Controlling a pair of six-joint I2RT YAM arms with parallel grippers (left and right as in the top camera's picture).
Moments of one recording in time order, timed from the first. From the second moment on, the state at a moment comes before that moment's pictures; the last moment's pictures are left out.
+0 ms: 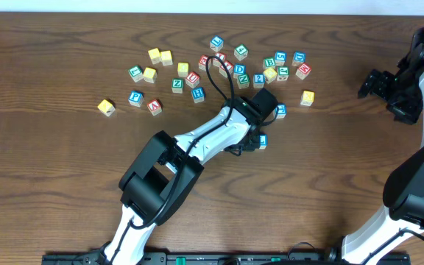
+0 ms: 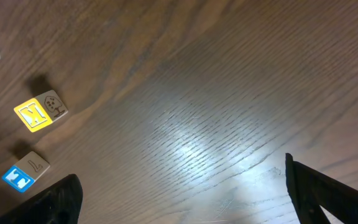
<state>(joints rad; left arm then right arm) -0.76 2.15 1.55 -0.84 -0.03 -0.76 -0.32 1.94 1.77 -1.27 -0.03 0.30</state>
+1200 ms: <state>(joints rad) -0.76 2.14 1.55 -0.84 -0.03 -0.74 -0.32 1.94 1.77 -1.27 -0.03 0.30</state>
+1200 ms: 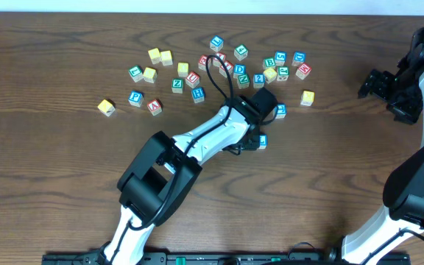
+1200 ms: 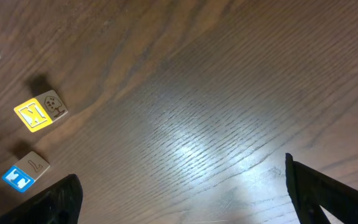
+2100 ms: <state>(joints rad) -0.24 1.57 1.55 -1.23 -0.12 -0.66 -0.32 1.94 1.77 -1.28 -0.03 0.30</state>
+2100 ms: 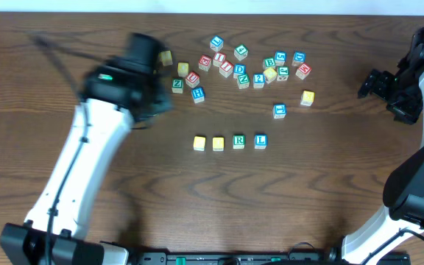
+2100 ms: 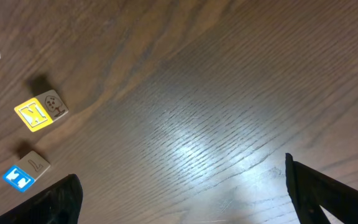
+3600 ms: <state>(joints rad) -0.16 1.78 1.22 -0.95 0.04 -0.56 0.35 1.94 1.34 -1.01 -0.18 0.56</state>
